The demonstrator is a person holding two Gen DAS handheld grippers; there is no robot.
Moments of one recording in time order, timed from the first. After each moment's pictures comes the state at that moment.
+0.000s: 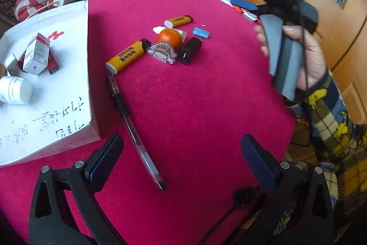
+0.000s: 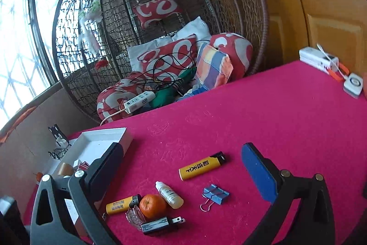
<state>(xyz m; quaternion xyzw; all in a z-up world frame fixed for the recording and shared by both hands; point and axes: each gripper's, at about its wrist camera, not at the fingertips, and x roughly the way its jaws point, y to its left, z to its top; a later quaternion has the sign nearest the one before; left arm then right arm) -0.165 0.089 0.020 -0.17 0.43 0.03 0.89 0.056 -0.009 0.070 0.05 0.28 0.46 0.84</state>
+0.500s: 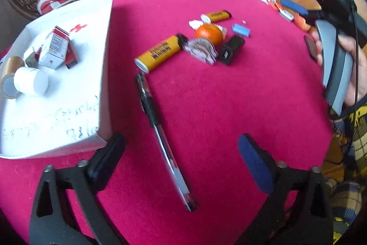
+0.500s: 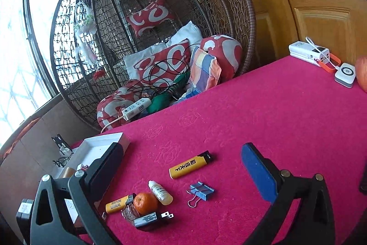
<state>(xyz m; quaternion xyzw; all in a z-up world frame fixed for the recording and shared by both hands) -0.142 0.095 0.001 -0.14 0.46 0.13 0.87 0.066 -0.037 0.067 0.08 0.28 0.45 0.84</state>
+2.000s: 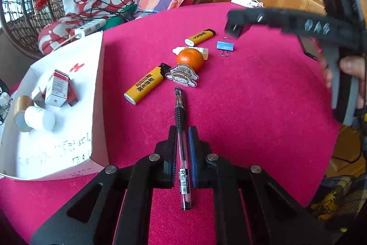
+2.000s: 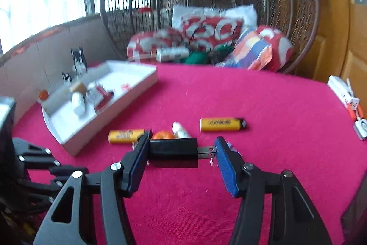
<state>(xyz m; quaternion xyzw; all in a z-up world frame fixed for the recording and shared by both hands) -0.138 0.063 0.018 -0.05 0.40 0.15 0.90 -0.005 -0.013 0.060 -0.14 0.24 0.54 0.79</state>
